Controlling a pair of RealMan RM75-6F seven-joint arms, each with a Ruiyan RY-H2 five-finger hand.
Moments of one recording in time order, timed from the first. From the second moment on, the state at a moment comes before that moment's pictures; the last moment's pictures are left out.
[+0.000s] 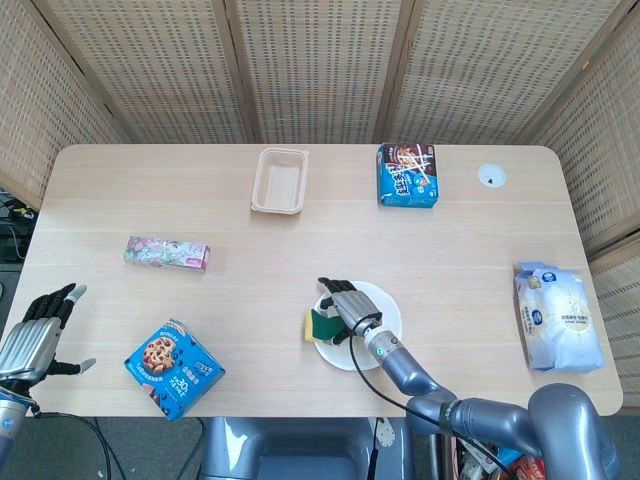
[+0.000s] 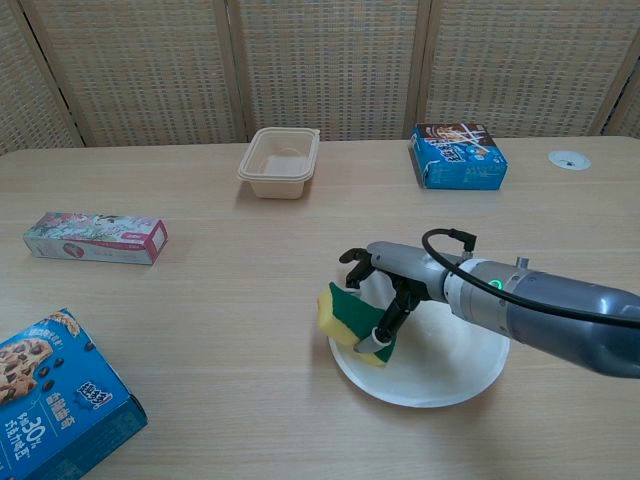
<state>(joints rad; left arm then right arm) -0.21 -1.03 -0.01 -1.80 1.25 1.19 0.11 0.84 -1.84 0.17 -1.22 -0.99 0.74 -0.09</state>
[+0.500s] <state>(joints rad) -0.20 -1.03 -0.01 -1.80 1.26 1.20 0.11 0.79 -1.86 0.13 -1.14 -1.11 0.73 0.01</state>
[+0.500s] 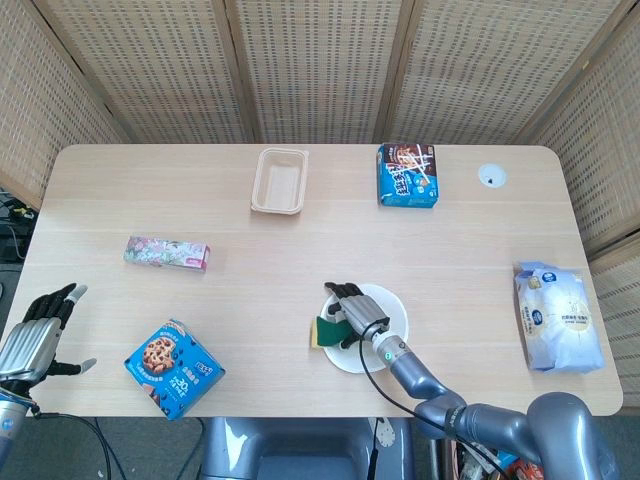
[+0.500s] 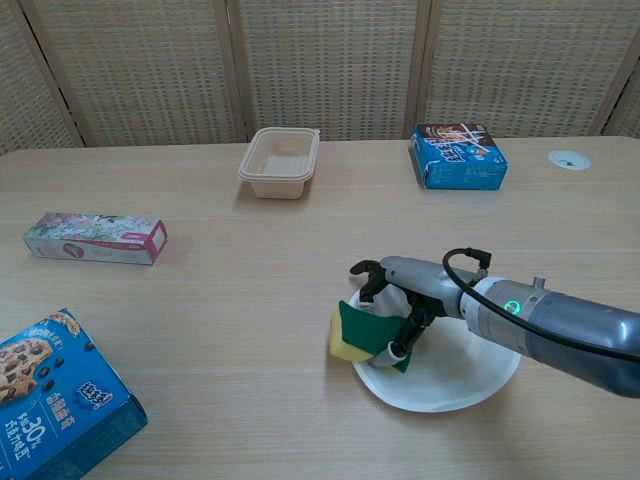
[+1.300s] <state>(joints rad) -0.20 -1.02 -0.01 -1.81 1.27 1.20 0.10 0.77 -1.74 0.19 -1.30 -1.08 0.75 0.01</state>
